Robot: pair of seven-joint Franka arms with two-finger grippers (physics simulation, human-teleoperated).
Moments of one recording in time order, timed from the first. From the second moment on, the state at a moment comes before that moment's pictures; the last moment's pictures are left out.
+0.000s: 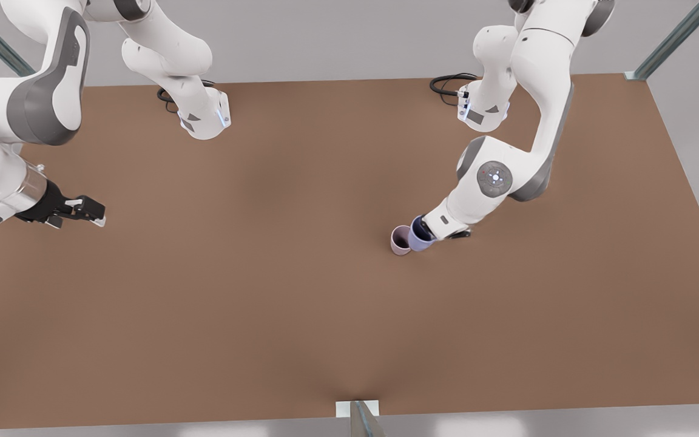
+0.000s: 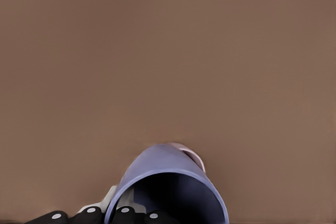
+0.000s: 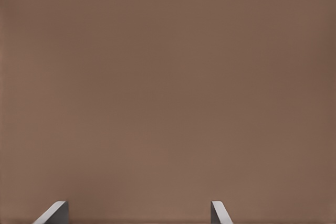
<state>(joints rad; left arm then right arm) -0.18 0.29 -0.30 -1.81 -0.05 2.12 -0.22 -0.06 0.15 0.01 -1.39 0.01 1.52 -0.06</state>
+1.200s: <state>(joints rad) -0.24 0.42 -0.30 -1.76 -0.05 2.03 -0.68 -0.06 0.15 0.01 -1.39 0.00 1.55 -0.10</state>
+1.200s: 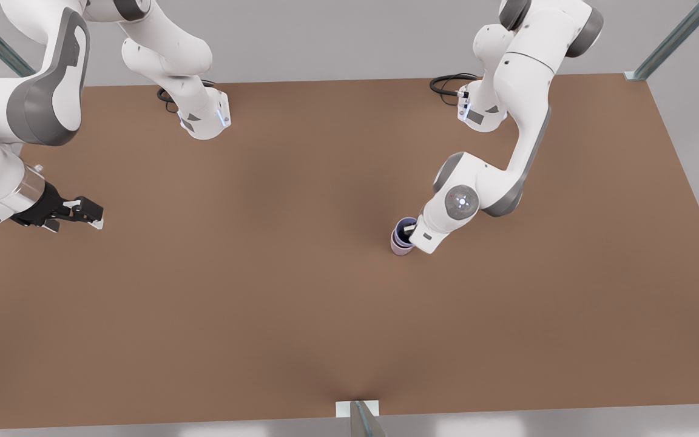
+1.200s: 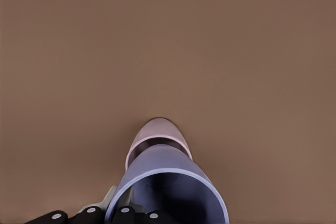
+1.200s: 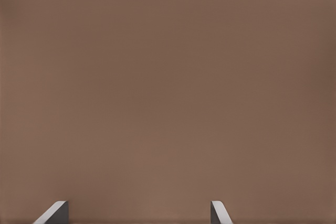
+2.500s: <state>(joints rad) -0.05 0.16 -0.13 -1.44 0.05 1.61 -0.33 -0.06 0.15 0.01 -1.39 0.00 1.55 -0.10</state>
